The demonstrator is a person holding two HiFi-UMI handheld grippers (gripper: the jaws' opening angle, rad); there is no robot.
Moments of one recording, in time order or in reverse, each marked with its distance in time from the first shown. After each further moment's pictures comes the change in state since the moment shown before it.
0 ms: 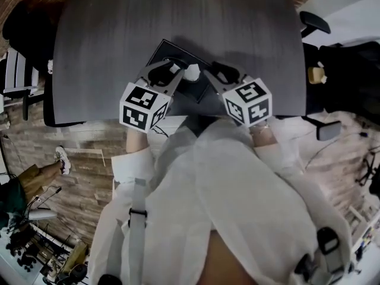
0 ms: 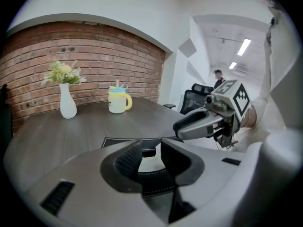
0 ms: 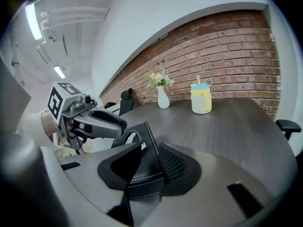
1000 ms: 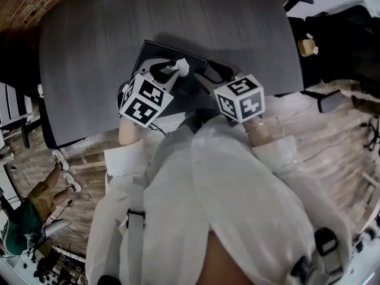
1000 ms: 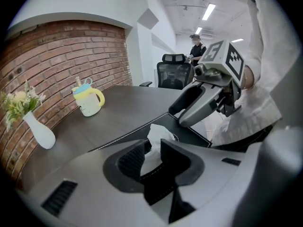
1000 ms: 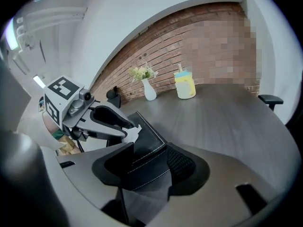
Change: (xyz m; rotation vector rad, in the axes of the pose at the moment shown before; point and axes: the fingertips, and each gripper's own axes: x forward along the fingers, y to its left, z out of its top) left arm 0.032 -0.015 -0.028 0.422 0.258 -0.169; right arm -0.008 0.001 -0.037 0.202 0.074 -0.124
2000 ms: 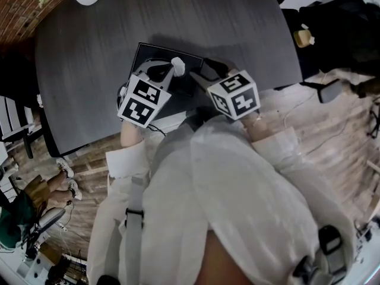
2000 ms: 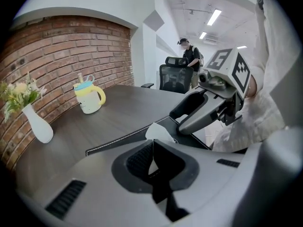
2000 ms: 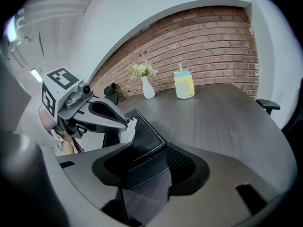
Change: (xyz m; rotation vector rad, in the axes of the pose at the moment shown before) left arm 0.007 -0.007 0.008 -0.047 -0.008 -0.019; right arm 0.000 -0.008 -0.010 -0.034 0.018 -0.051
